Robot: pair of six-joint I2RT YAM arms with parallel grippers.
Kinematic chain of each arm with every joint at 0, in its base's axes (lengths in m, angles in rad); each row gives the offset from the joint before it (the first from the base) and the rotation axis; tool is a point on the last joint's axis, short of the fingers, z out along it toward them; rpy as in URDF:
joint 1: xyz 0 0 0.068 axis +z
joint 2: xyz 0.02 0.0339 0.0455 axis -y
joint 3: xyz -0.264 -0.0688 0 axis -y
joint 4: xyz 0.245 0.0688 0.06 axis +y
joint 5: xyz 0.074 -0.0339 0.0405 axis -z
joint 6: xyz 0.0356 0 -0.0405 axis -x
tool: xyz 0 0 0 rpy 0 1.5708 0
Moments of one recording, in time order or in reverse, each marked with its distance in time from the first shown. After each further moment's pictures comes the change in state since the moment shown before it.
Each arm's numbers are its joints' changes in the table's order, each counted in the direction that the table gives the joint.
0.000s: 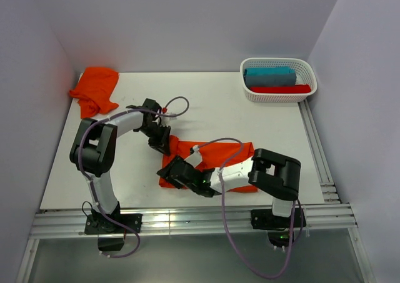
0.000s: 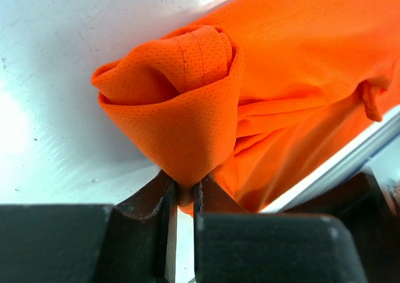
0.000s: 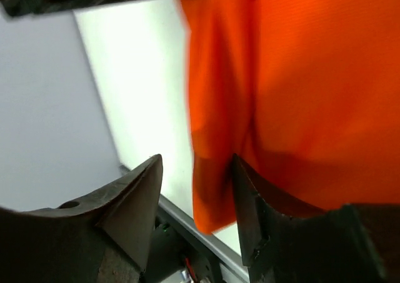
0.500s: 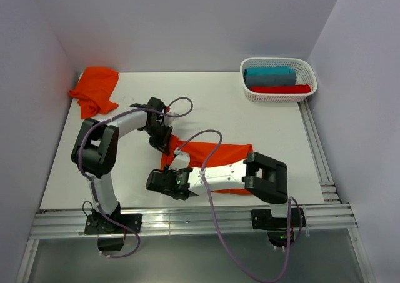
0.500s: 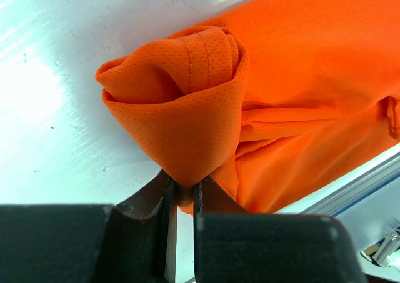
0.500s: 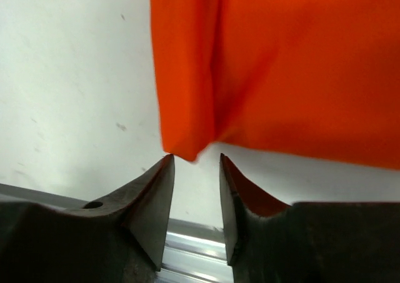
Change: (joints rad) left arm -0.051 0.008 0.042 0.048 -0.148 0.013; right arm 0.131 -0.097 0.484 0.882 0.137 0.077
